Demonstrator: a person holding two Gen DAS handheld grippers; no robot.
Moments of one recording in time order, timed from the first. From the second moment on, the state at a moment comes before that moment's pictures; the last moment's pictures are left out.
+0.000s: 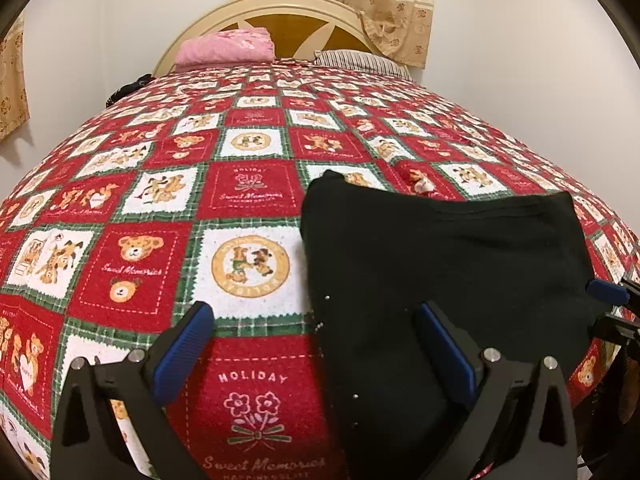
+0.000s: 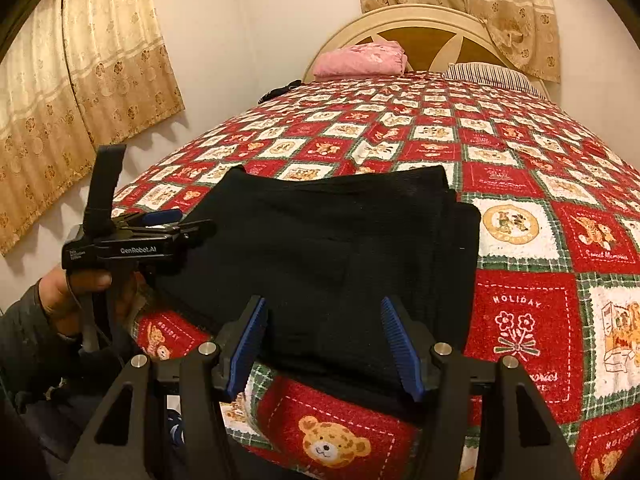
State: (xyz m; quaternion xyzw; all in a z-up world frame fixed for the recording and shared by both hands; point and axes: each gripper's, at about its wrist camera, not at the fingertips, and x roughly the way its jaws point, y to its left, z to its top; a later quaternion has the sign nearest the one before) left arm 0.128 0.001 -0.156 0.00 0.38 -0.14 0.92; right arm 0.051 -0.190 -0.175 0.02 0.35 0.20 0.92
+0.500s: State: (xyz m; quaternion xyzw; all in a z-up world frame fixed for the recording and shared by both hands) left arm 0.128 -0.005 -0.151 0.01 0.37 -0.16 0.91; right arm 0.070 -0.226 -0.147 0.08 0.33 0.15 0.93
